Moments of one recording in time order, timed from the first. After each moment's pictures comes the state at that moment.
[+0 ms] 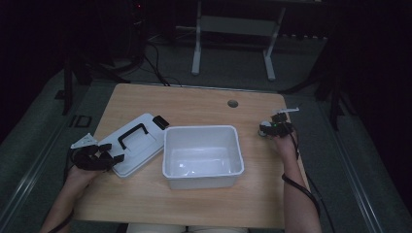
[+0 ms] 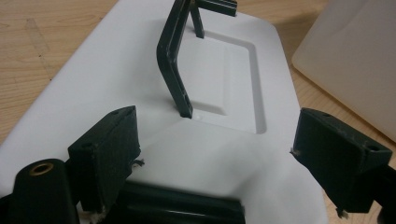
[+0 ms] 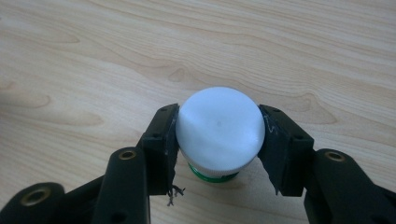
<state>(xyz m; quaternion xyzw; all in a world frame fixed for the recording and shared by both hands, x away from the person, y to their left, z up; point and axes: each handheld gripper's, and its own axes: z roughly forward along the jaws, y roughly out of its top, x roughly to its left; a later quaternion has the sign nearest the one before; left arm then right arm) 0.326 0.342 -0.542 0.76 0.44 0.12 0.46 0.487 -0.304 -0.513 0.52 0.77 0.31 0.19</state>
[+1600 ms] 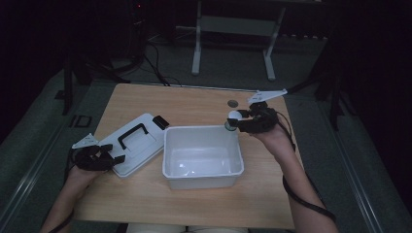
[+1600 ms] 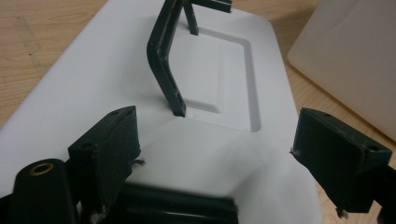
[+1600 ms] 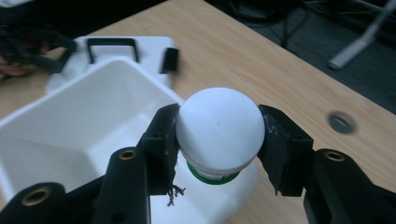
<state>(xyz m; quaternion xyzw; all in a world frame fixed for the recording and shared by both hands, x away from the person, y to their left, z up) 0.326 0.339 -0.542 0.76 0.44 0.12 0.46 0.387 -0.186 -0.354 0.30 0.85 0.42 0.14</state>
